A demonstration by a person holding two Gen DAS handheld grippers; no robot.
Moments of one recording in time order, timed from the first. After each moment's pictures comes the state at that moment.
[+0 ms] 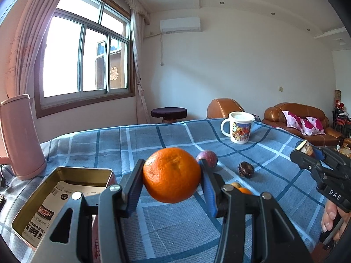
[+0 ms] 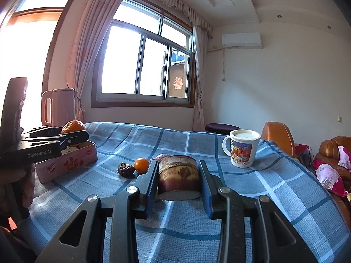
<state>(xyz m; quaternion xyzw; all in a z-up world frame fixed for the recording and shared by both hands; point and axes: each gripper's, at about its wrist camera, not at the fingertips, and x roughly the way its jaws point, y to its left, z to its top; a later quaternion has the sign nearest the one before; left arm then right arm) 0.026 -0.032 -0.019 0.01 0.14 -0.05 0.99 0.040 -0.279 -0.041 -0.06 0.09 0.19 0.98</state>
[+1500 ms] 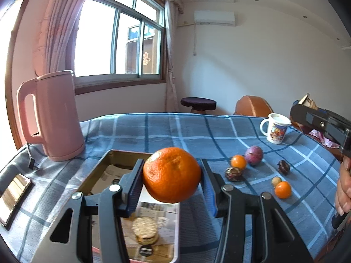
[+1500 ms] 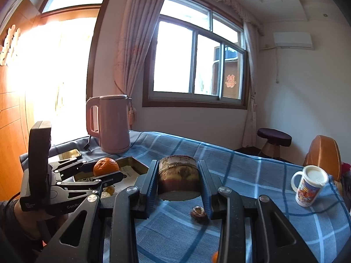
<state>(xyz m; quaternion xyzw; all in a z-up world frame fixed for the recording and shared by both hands) 0.015 0.061 -0.017 -0.03 0.19 0.05 0.98 0.068 -0.152 0.026 -0.09 0.11 0.36 0.92</state>
